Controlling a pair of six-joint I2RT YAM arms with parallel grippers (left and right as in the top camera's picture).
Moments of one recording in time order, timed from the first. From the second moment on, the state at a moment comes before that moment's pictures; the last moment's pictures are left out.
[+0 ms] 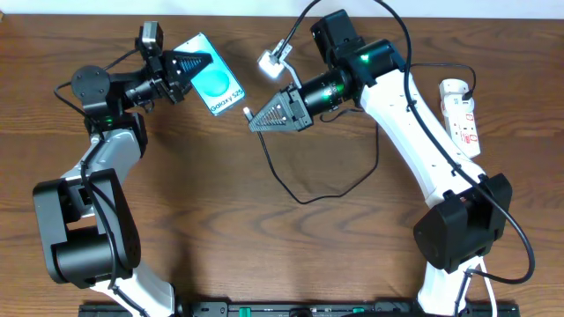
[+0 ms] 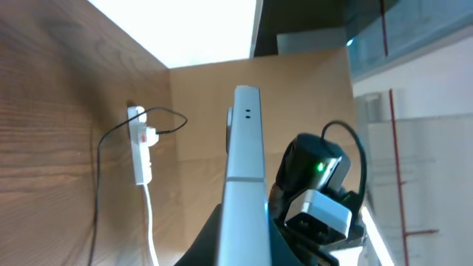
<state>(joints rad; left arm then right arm) 0.20 1.84 1.05 1.14 1.35 -1.80 0.47 1.99 1.93 -1.11 -1.25 -0.16</state>
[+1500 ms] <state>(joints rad) 0.27 1.84 1.05 1.24 1.41 -1.90 0.50 2.14 1.93 -0.98 -1.45 -0.06</state>
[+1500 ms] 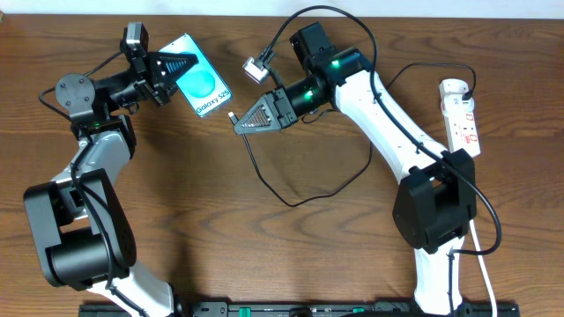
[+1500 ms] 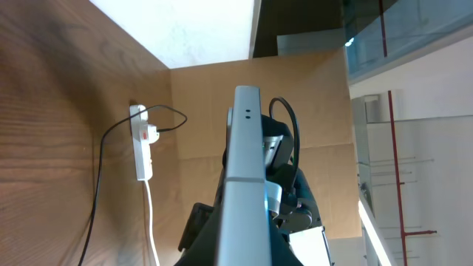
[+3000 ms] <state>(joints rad) 0.22 1.84 1.05 1.22 1.45 -1.78 0.53 2.14 1.93 -0.98 -1.37 -0.04</state>
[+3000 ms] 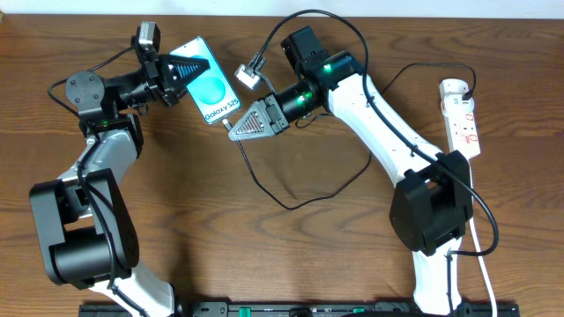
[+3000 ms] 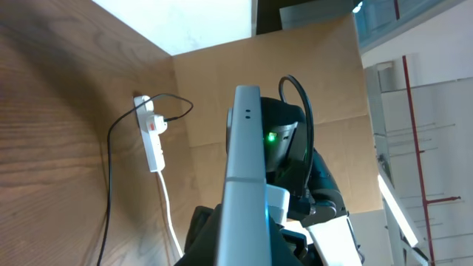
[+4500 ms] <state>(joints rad) 0.23 1.84 1.05 1.21 1.48 -1.78 0.53 2.14 1.93 -0.98 -1.36 -0.04</state>
